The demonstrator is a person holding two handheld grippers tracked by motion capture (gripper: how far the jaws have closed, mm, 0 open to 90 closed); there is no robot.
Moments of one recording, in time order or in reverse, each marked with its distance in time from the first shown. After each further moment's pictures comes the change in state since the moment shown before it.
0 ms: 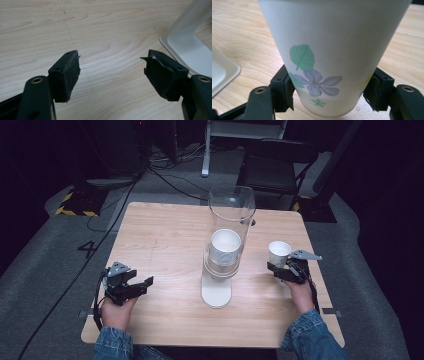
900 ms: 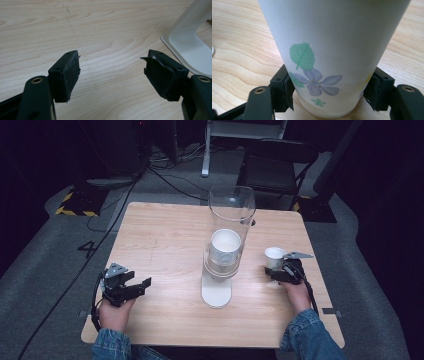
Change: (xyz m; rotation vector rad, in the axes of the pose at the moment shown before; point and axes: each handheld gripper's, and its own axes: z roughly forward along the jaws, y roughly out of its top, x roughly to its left) left arm 0.002 -0.003 -0.003 0.000 0.005 -0.011; right arm -0.010 -0.016 0.029 0.158 0.011 0.046
